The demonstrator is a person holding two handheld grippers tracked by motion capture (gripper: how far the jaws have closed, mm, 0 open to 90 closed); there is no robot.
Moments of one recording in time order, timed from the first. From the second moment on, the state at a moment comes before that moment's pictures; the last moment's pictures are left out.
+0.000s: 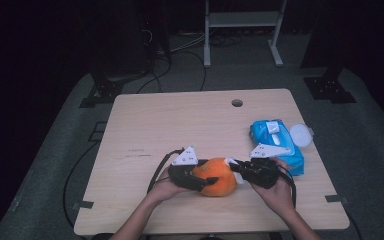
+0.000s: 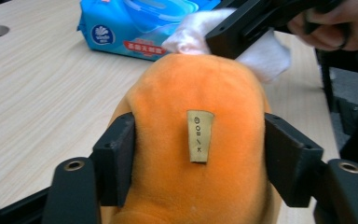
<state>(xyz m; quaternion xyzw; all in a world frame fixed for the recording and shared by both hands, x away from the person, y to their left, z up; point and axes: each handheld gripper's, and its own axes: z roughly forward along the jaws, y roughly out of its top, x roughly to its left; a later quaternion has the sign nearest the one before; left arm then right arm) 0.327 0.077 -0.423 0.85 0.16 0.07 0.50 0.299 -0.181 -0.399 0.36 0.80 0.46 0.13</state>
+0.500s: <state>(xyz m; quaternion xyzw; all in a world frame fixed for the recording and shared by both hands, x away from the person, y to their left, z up) 0.332 0.084 -0.423 0.84 0.16 0.05 0.51 0.296 -0.178 -0.400 0.35 0.80 0.47 0.12</state>
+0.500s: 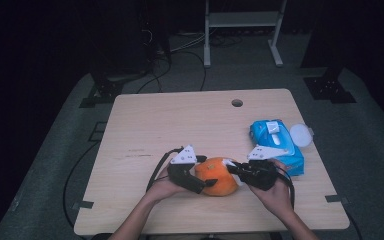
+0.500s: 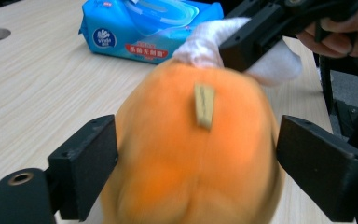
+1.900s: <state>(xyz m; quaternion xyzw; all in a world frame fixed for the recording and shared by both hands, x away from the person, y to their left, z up) 0.323 0.081 -0.412 0.84 0.14 0.04 0.52 0.301 -0.184 -0.394 0.36 0.79 0.49 0.12</state>
